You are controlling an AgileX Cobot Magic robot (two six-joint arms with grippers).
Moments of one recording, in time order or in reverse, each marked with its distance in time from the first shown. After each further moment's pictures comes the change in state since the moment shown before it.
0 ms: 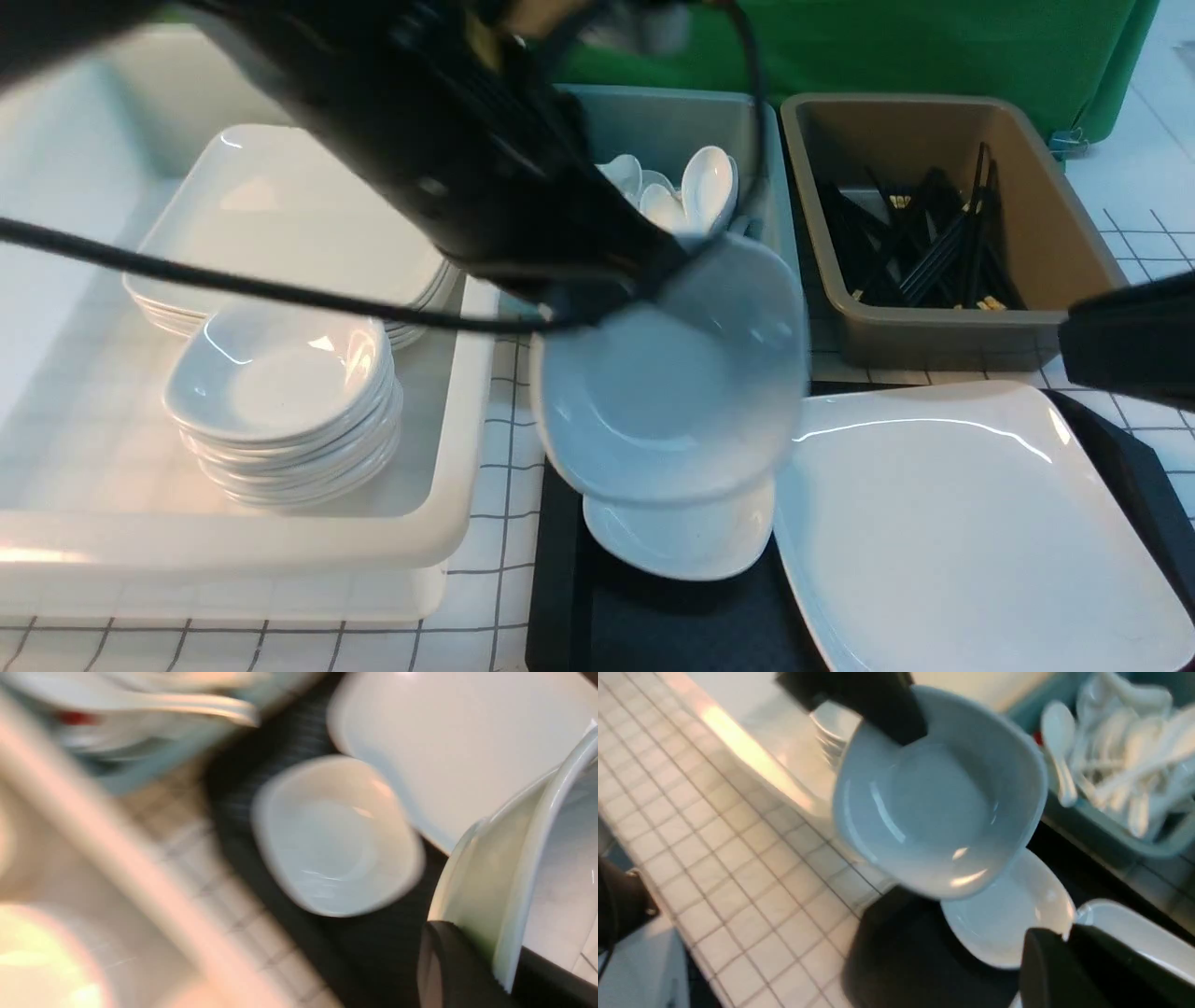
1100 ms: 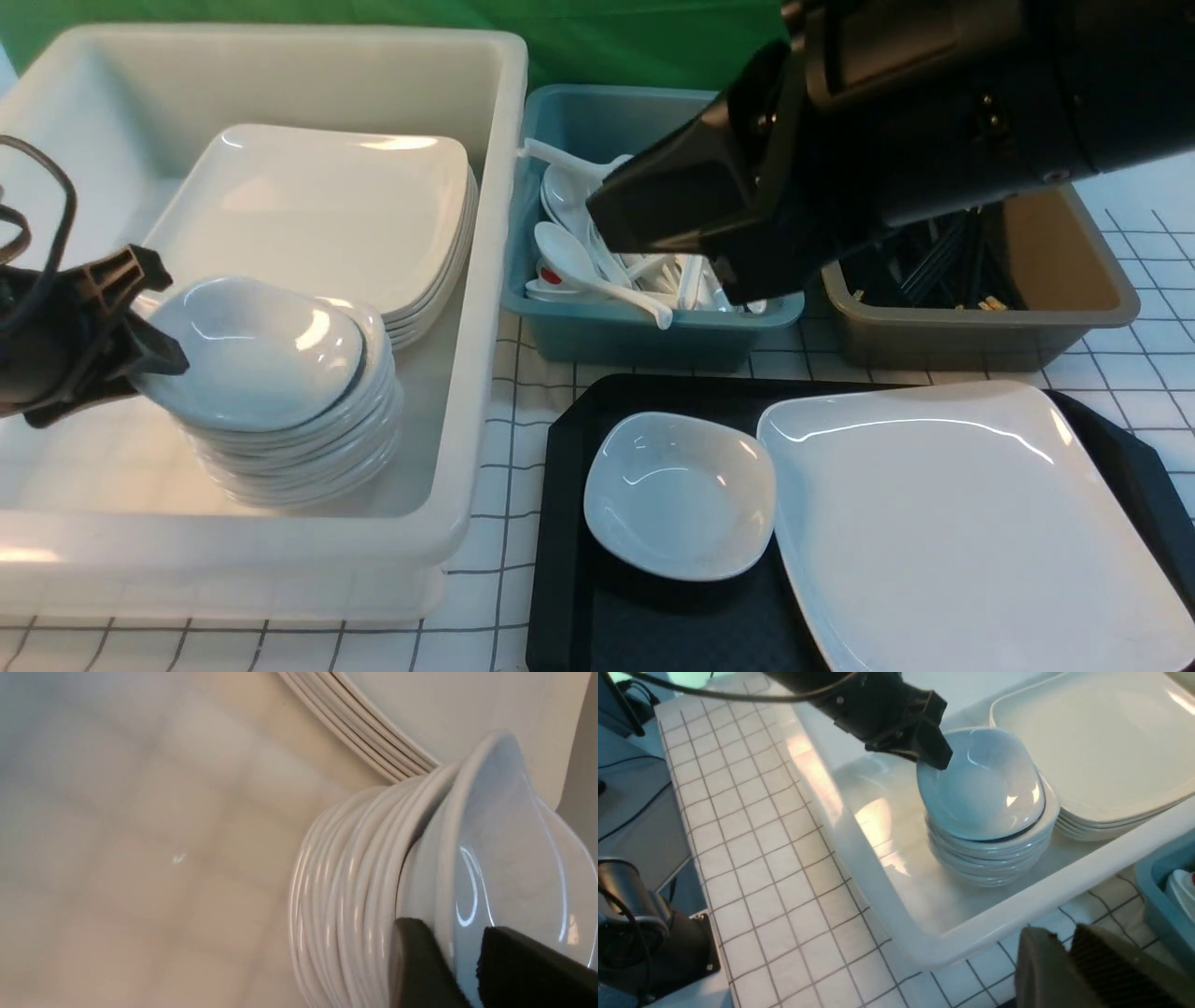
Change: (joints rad) right arm 0.401 0.469 -0.360 -0.137 -0.180 0.155; left arm 0.786 -0.112 0.712 -0.486 -0.536 0.091
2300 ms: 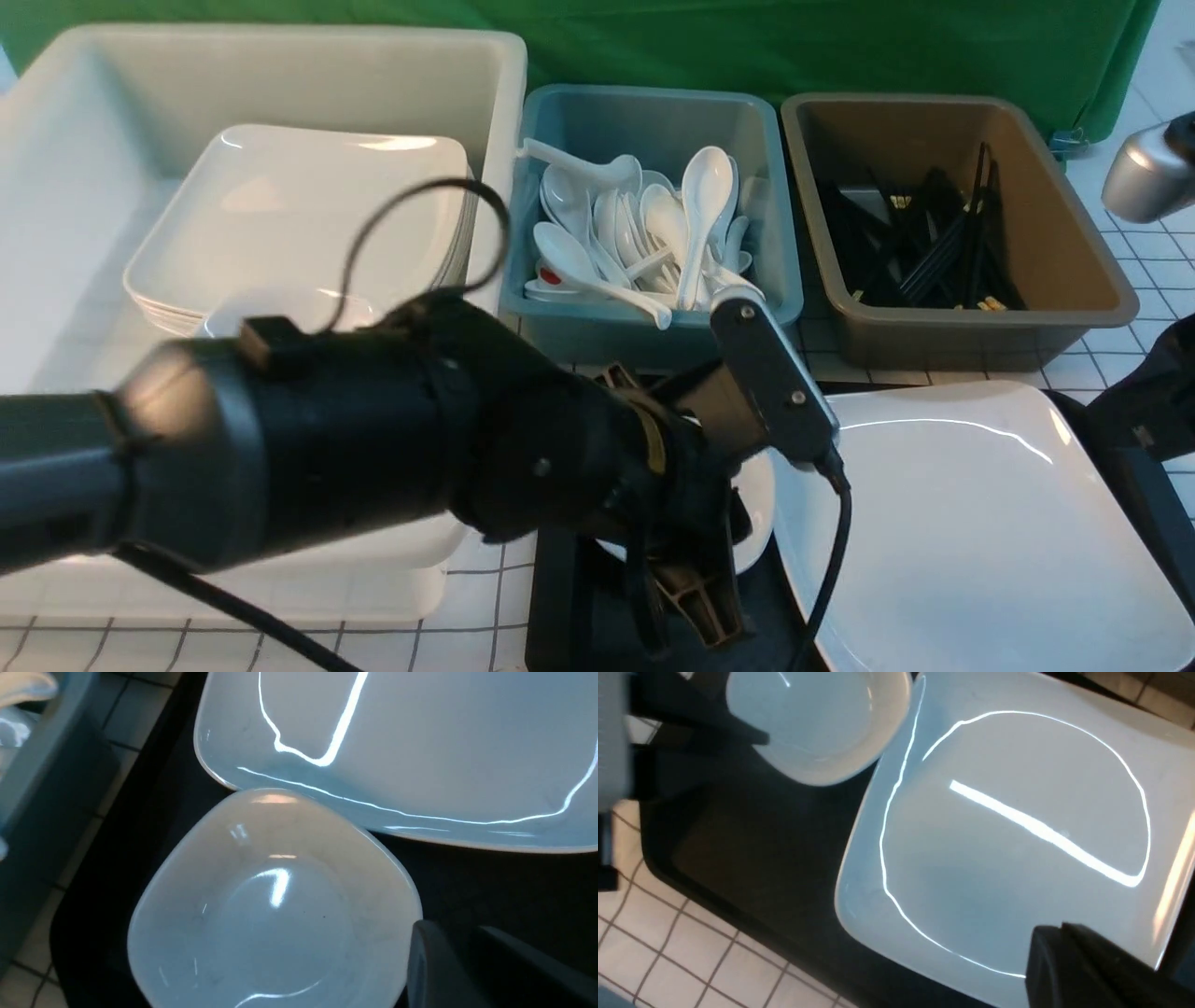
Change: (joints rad) right arm -0.470 -0.225 0.352 -0.301 0.296 0.154; left arm -1.097 0.315 -0.221 0.541 -0.223 0.309
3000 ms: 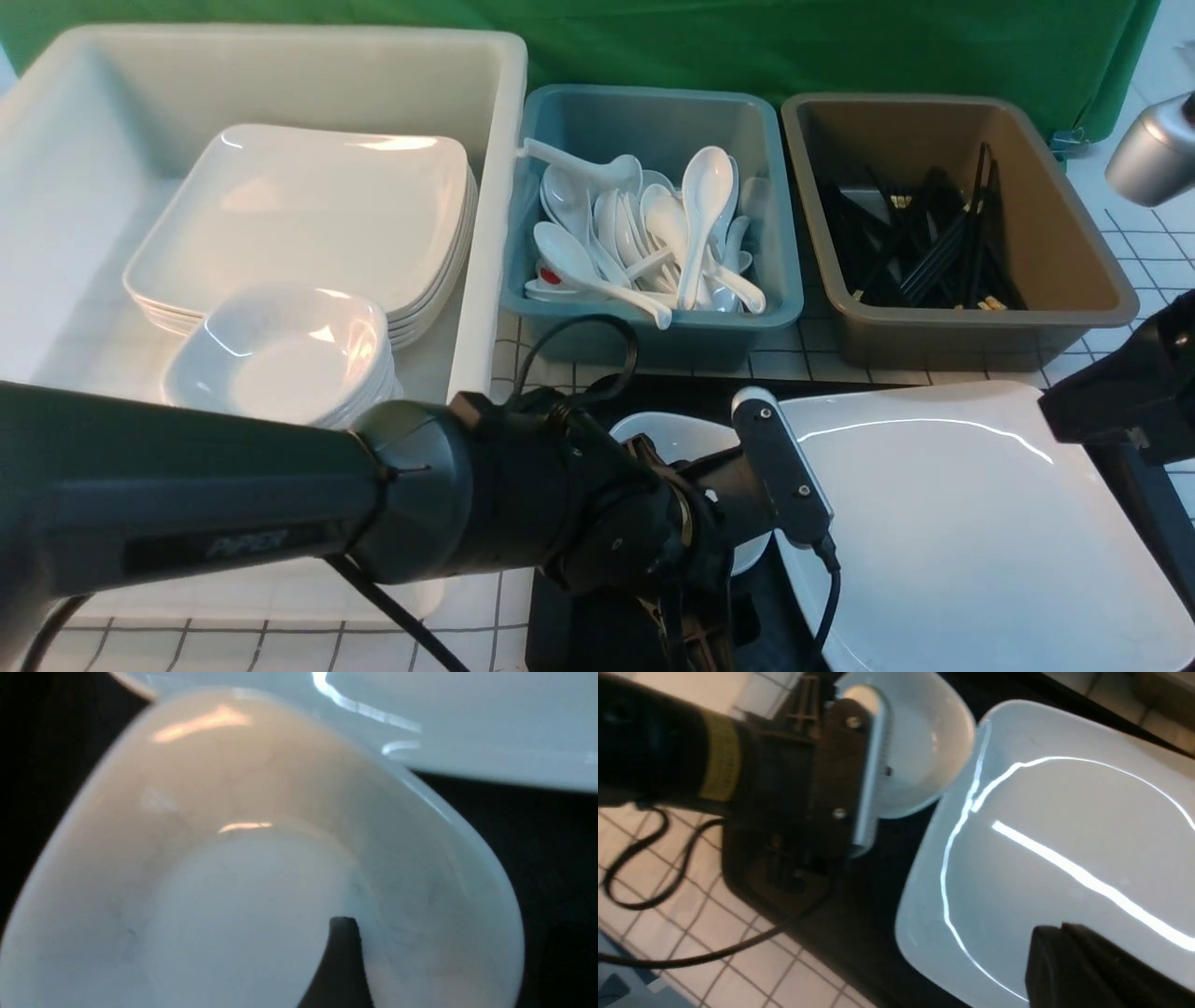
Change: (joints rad) right arm 0.000 -0.024 0.008 0.177 -0.019 -0.120; left arm -0.001 0.215 -0.001 0.092 -0.105 -0.032
